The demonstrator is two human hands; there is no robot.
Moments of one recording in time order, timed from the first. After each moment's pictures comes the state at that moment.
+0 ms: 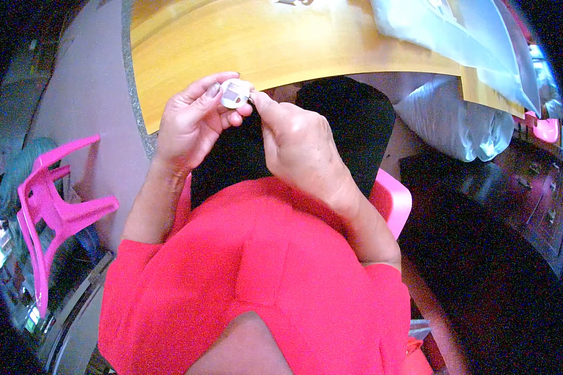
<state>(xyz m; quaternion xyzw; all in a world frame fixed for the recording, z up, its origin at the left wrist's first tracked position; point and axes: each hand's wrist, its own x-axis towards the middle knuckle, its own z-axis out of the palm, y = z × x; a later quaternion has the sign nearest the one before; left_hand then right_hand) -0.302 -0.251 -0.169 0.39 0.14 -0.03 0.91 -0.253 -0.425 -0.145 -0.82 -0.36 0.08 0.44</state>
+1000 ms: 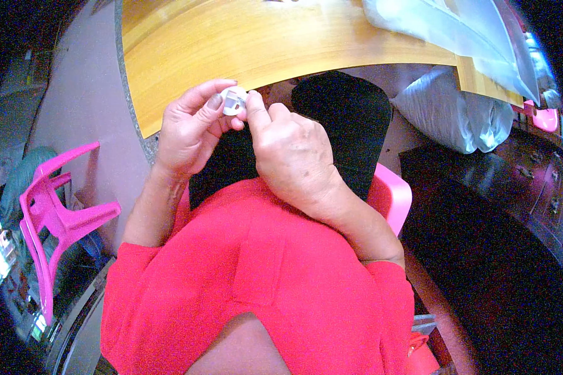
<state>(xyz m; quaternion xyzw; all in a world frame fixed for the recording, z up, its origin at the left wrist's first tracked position) -0.305 -0.263 -0.176 0.41 0.11 -0.02 0.90 -0.261 -0.429 -0.138 -0.90 -0.40 0.02 0.20</state>
